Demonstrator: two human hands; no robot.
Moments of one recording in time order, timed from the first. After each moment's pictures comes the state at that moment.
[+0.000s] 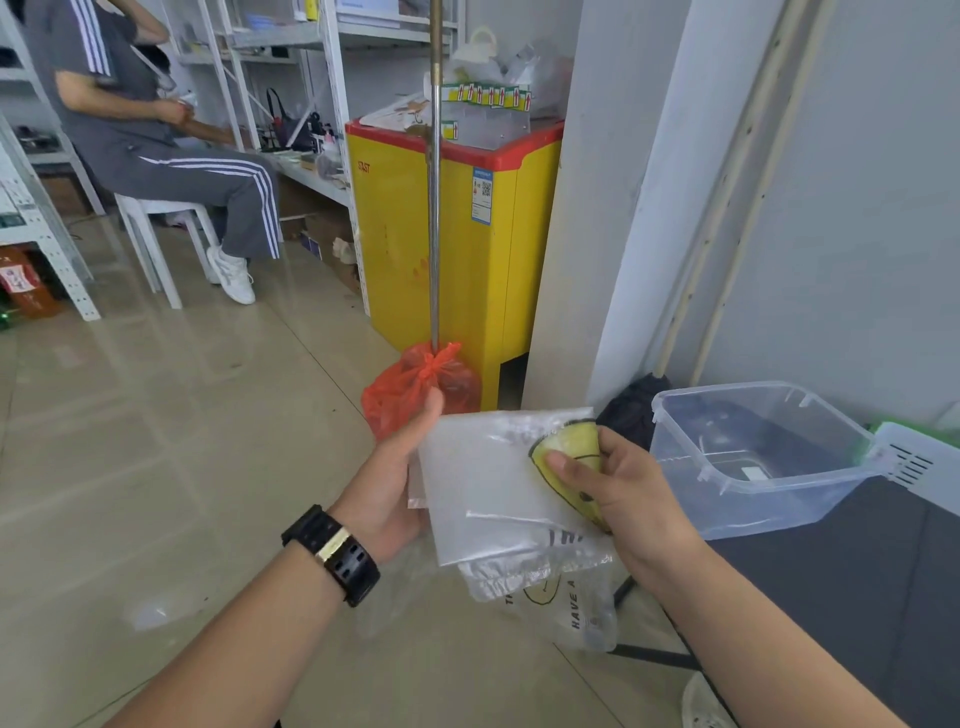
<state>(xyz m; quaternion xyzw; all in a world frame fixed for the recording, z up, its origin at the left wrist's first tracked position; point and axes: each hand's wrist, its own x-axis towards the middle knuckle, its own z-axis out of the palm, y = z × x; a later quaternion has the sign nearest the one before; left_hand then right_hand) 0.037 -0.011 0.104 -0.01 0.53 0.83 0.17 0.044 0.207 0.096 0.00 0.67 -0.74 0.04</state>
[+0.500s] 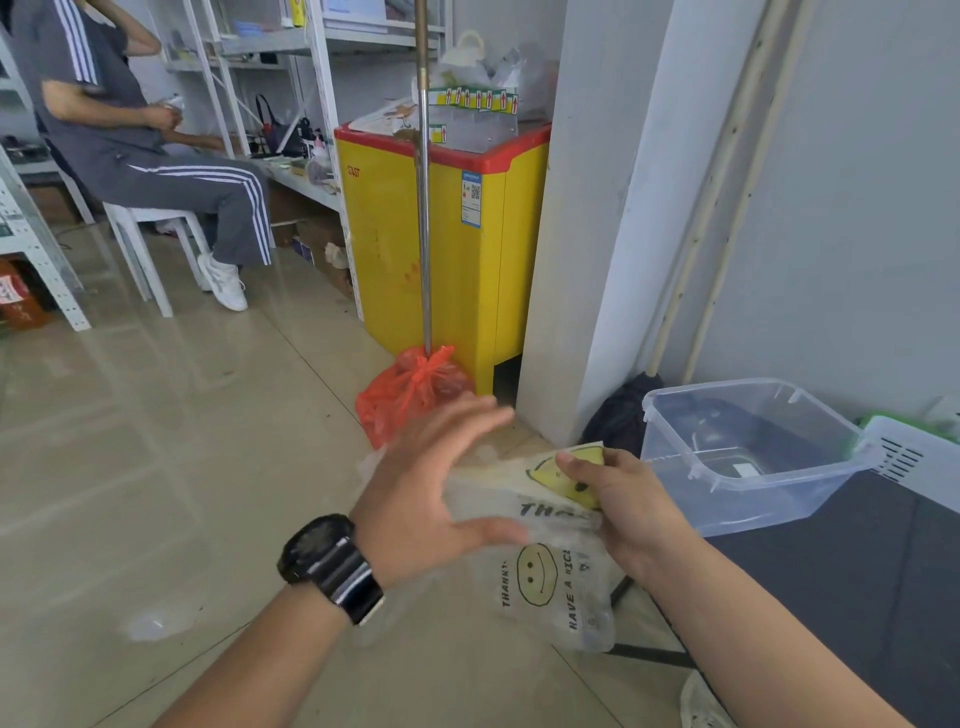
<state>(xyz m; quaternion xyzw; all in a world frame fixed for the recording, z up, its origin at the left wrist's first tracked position) 0.048 0.001 0.100 0.28 0.88 0.34 -0.16 0.026 0.215 0.079 0.15 0.61 -0.78 0.08</state>
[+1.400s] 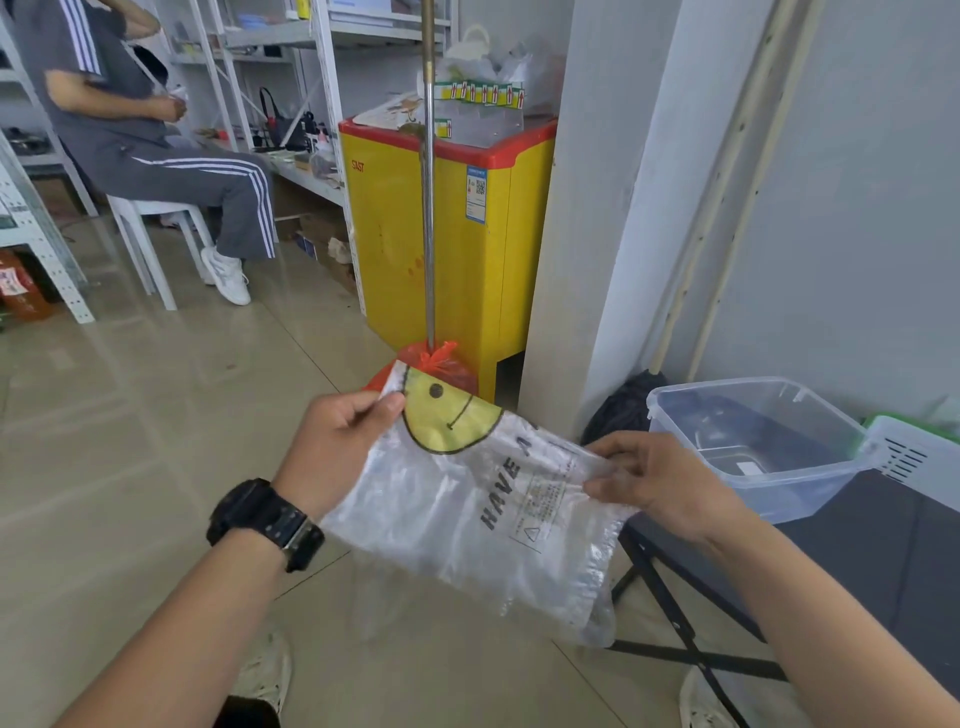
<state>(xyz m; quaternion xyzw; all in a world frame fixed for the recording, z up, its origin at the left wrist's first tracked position) 0.020 -0.055 0.106 0.06 0.79 0.59 -0.14 0.028 0.256 0.108 -0.03 0.86 -0.50 0.09</state>
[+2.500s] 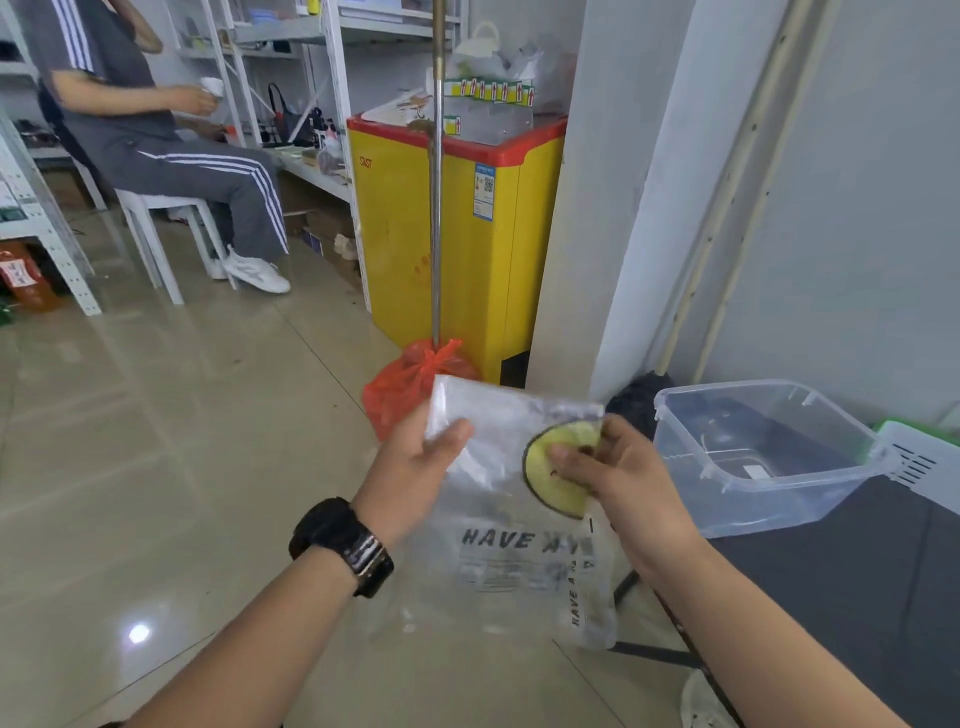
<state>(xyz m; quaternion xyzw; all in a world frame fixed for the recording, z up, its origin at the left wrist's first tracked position) 0.026 -0.008 0.086 0.11 0.78 0.61 -0.07 0.038 0.206 0.094 0.00 0.72 -0.69 -0.02</state>
